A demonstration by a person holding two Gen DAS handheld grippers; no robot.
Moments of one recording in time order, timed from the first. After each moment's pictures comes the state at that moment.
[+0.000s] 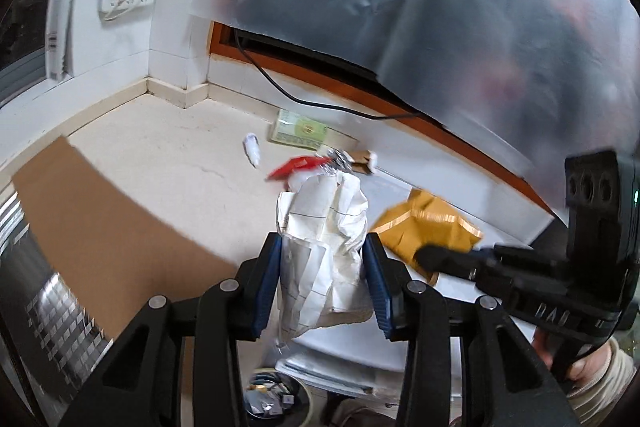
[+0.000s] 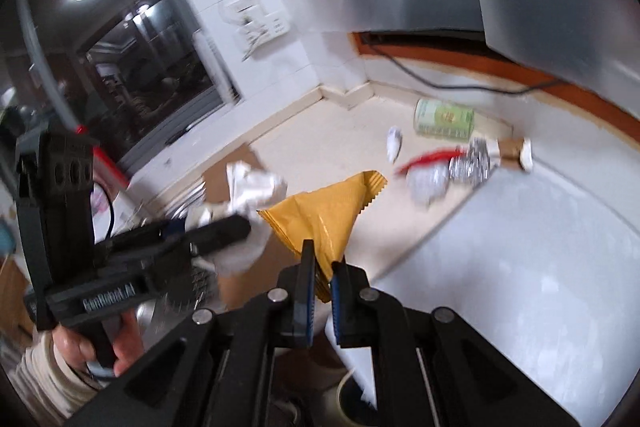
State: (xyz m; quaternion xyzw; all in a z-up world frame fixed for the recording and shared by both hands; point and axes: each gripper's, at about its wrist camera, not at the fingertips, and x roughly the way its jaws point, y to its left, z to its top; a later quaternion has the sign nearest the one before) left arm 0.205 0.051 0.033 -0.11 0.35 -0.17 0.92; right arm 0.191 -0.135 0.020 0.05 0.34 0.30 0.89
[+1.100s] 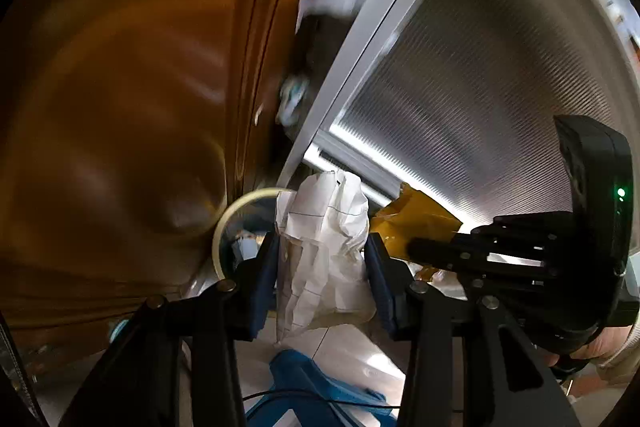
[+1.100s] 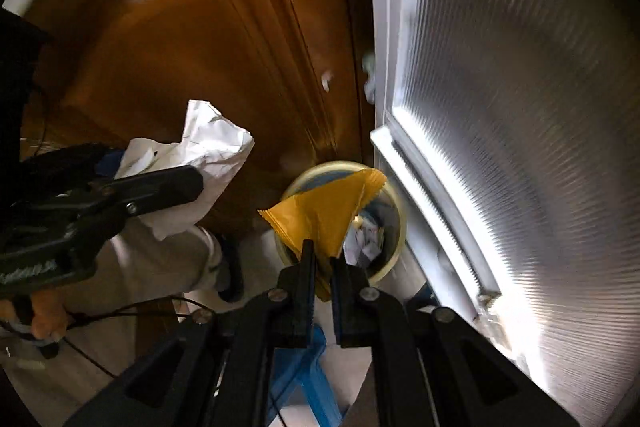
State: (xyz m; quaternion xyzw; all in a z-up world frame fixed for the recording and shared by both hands) left arm 0.087 0.042 -0.347 -0.13 0.55 -0.13 0.82; right arm 0.130 -0.108 -0.363 -0.08 0.57 0.25 0.78
